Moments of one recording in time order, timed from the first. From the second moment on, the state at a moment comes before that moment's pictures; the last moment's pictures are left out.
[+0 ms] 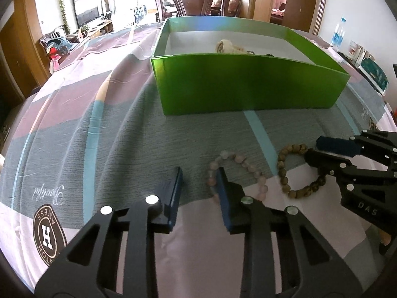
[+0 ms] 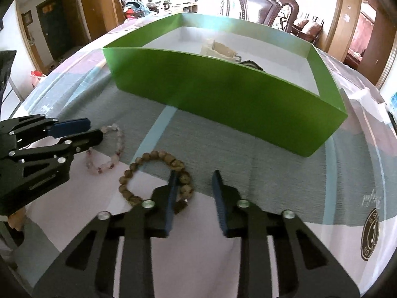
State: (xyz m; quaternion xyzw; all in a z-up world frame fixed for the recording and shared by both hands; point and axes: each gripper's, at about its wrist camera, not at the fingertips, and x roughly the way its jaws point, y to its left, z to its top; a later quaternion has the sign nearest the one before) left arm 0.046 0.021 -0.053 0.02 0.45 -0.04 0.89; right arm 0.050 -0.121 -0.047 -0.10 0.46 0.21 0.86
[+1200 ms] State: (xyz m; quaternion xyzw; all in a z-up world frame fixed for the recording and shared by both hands) left arm 0.044 0.022 -0.052 0.01 0.44 -0.05 0.90; right arm 0.067 -0.151 -0.046 -0.05 0.47 0.15 0.87
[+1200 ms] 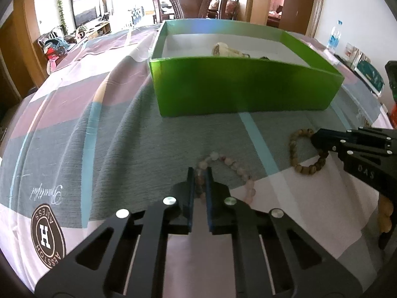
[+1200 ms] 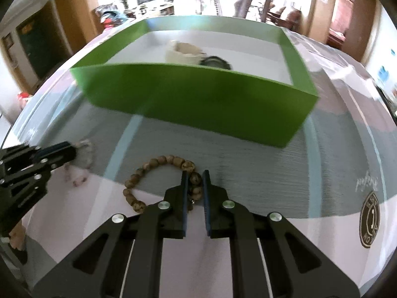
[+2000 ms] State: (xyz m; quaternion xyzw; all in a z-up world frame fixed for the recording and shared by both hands) left arm 0.046 0.023 -0.055 0.01 0.45 -0.05 0.89; right arm 0.065 -0.151 -0.048 -0.06 0.47 0.15 0.87
